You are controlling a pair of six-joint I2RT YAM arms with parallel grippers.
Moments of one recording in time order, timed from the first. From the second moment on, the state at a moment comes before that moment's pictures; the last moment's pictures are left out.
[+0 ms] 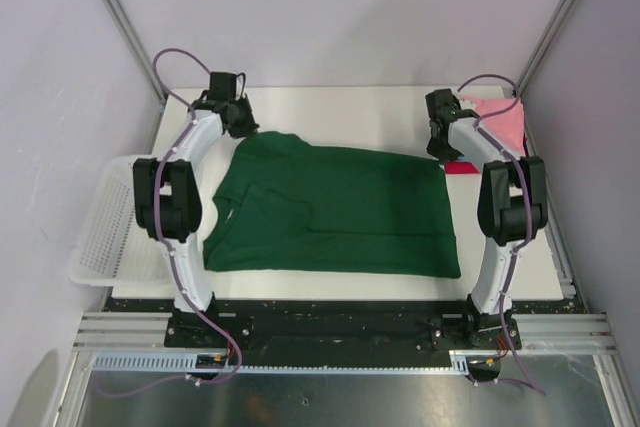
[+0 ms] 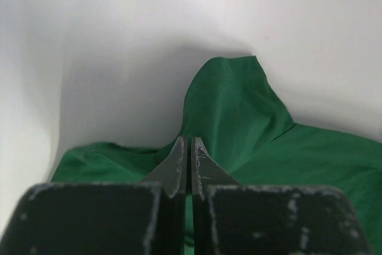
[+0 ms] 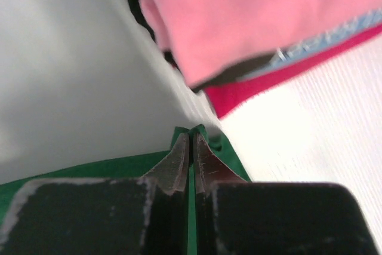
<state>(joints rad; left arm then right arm) -0.10 2.04 1.72 -0.52 0.09 -0.39 0.16 2.02 1.60 -0.66 0.41 0.57</state>
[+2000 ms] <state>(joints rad) -0.12 1.16 0.70 -0.48 0.02 -0.59 0.15 1.35 0.78 -0.56 0.26 0.66</state>
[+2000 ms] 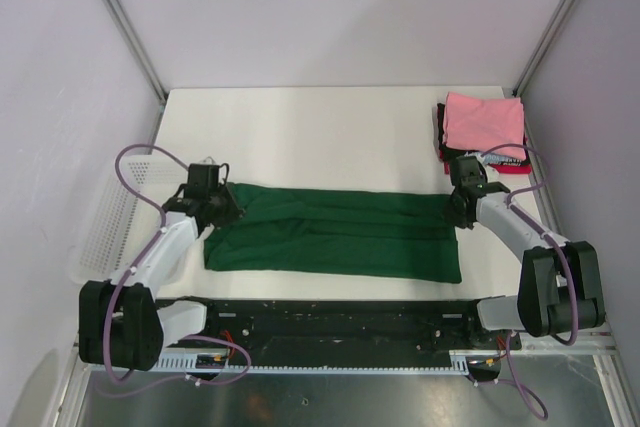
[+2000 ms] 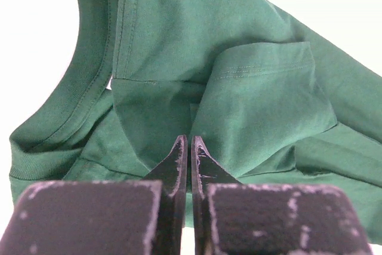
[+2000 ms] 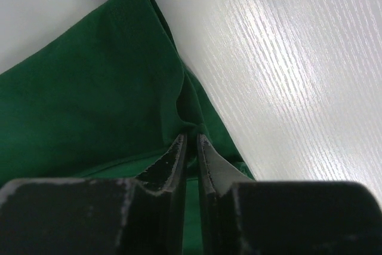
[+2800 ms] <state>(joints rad) -0.12 1.12 0.58 -0.47 0.03 -0.68 0.11 1.29 0.74 -0.58 0.22 0.65</state>
